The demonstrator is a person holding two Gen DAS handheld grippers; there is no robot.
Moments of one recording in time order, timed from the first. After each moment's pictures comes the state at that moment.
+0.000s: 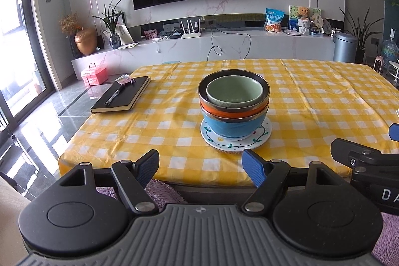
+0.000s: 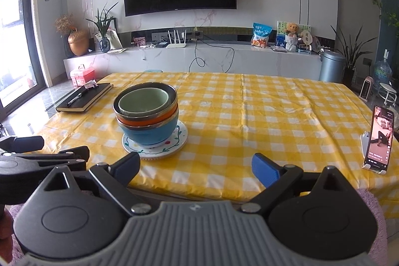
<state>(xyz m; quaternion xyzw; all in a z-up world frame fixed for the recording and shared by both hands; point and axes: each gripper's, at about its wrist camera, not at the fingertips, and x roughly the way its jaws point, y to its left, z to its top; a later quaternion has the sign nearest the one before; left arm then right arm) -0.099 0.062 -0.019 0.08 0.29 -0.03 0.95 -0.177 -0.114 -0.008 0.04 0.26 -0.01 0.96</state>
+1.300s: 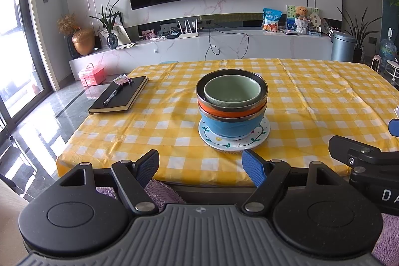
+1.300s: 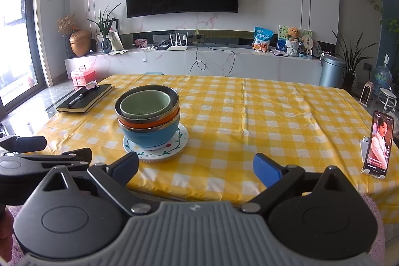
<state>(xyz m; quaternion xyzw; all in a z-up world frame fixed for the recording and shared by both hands) -0.098 0.062 -0.019 0.08 0.29 -0.04 0.95 -0.178 -0.113 -0.005 0.03 0.26 -0.01 0.97</state>
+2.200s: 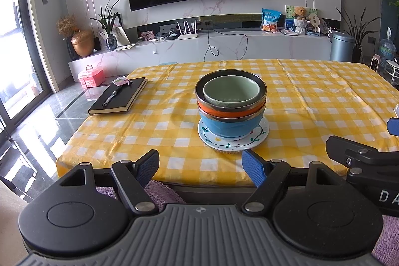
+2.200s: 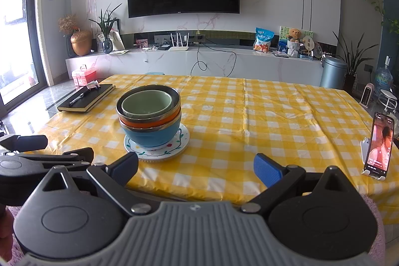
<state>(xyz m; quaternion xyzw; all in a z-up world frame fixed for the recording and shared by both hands) -0.099 0.062 -0.019 0.08 0.29 -0.04 0.95 -0.178 -0.112 -0.005 0.03 0.26 -0.01 0.97</state>
